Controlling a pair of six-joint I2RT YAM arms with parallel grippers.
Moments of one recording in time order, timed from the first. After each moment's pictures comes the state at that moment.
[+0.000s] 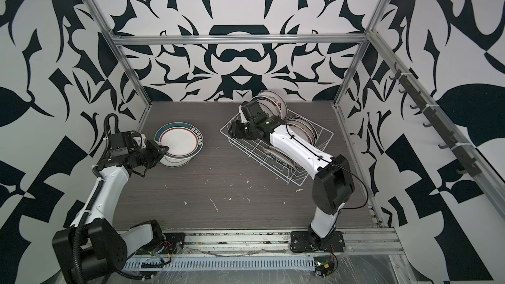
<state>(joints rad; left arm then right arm) 0.26 1.15 0.83 -0.53 0.55 -0.70 0.63 1.72 1.57 -0.62 -0.21 0.62</state>
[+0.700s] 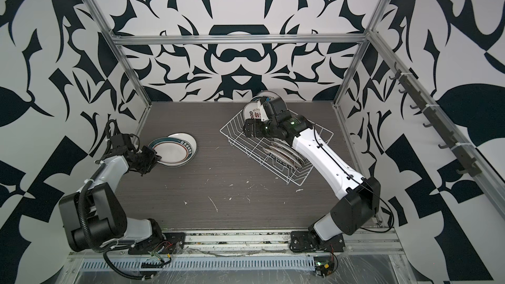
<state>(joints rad) 0.35 1.40 0.85 -0.53 0.42 -0.70 0.53 1.51 1.50 -0.78 -0.16 0.44</state>
